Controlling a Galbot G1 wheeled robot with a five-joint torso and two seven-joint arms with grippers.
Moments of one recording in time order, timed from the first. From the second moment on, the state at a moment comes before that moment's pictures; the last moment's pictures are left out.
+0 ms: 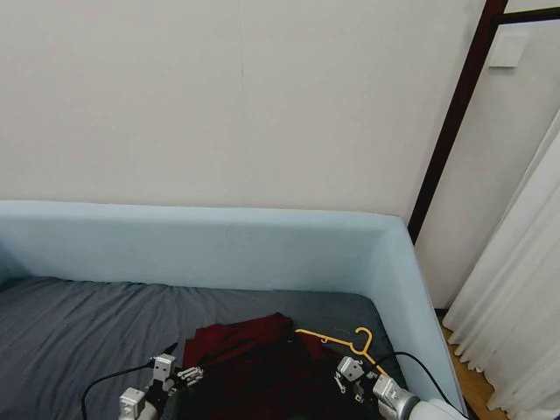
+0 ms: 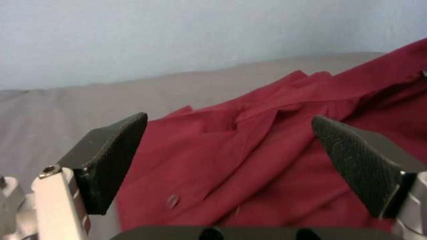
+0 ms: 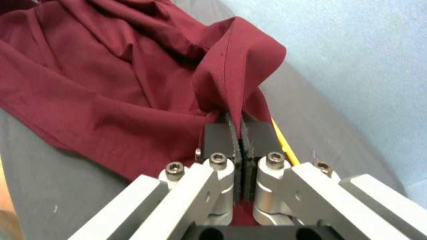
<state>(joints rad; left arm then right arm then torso) 1.16 -0.82 -0.01 -1.50 -0.66 -0.23 -0.06 -0.91 0.66 -0.34 1.80 0.40 -0.16 0.02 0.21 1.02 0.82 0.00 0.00</state>
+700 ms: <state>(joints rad) 0.87 -0.98 0.25 -1.20 -0.63 -0.18 -0.11 -0.92 0.63 -0.32 1.81 0.45 -0.18 0.03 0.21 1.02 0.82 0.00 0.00</state>
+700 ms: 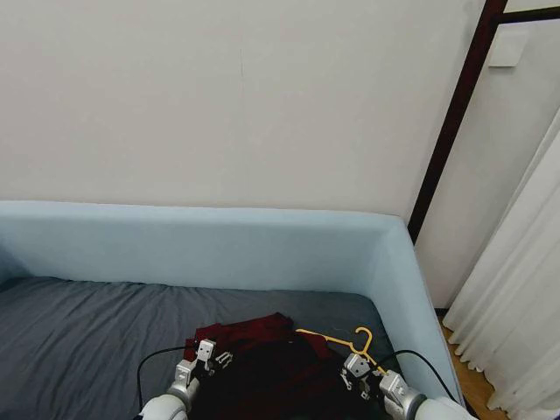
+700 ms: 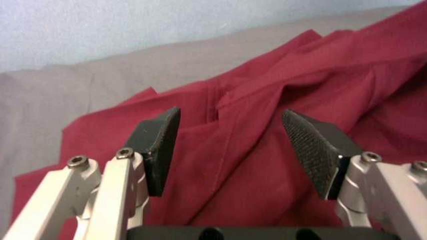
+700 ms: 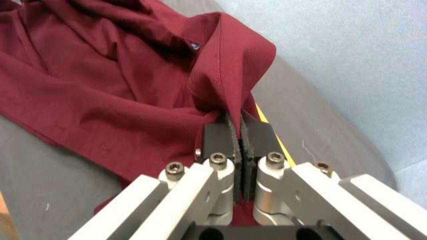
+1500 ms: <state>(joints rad) 0.79 -1.07 0.31 -1.07 -0.62 -0.21 -0.12 -0.93 0.63 -0.30 1.82 0.45 -0.18 0.04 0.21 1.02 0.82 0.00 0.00</state>
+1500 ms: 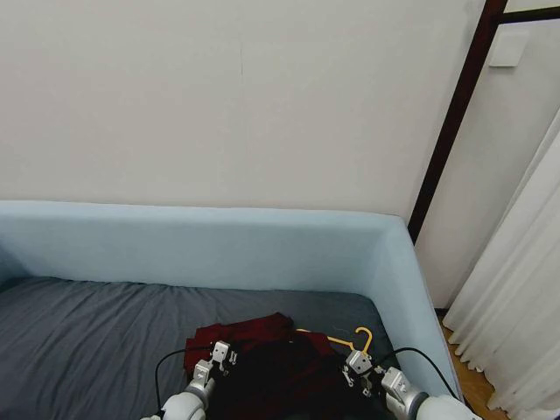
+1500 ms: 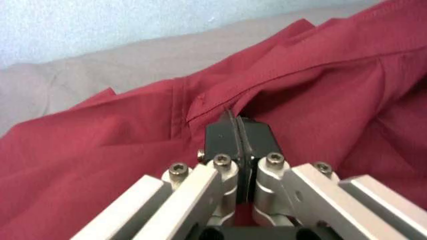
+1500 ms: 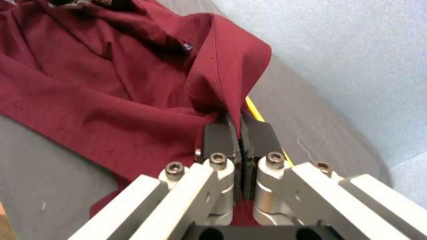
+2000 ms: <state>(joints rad) 0.88 -0.95 0.10 -1.36 -0.56 -0.18 -0.20 -0.91 0.65 -0.22 1.83 0.49 -0.17 0.04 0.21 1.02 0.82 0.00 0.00</state>
